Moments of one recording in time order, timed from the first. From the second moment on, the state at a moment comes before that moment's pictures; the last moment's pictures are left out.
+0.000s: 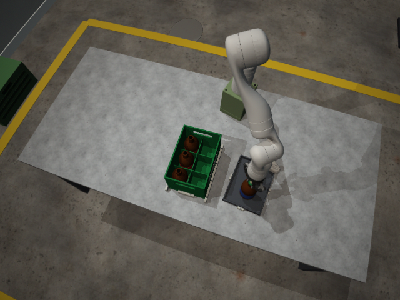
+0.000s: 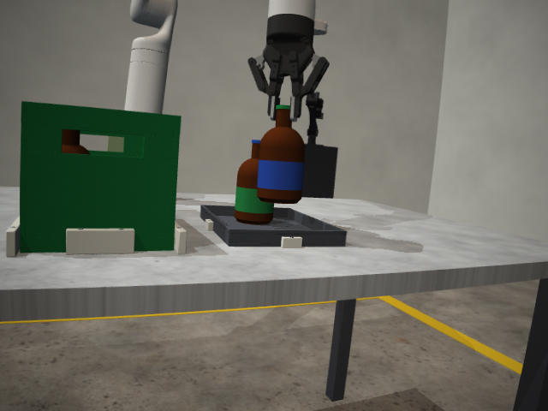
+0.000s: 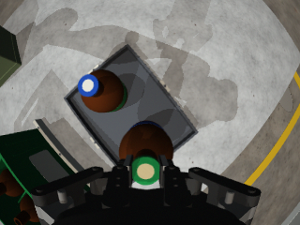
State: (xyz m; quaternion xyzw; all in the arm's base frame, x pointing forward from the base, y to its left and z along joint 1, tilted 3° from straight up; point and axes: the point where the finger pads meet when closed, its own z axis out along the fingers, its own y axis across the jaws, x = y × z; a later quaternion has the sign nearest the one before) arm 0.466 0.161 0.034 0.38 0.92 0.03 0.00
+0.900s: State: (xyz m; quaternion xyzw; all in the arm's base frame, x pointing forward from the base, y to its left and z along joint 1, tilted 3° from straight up) arm 0.464 0.163 0.002 0.38 0.92 0.03 0.00
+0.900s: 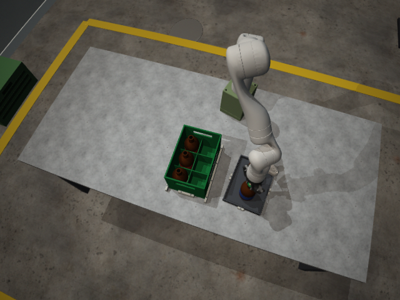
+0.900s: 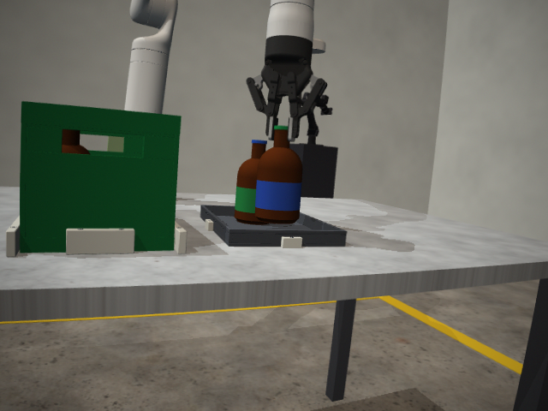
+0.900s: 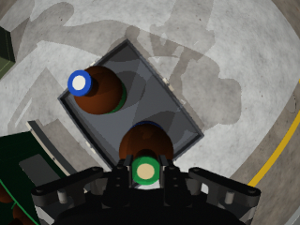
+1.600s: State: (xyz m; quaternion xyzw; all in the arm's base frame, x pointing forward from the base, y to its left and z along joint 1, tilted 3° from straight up) arm 0.465 0.163 -0.003 0.38 0.92 0.03 0.00
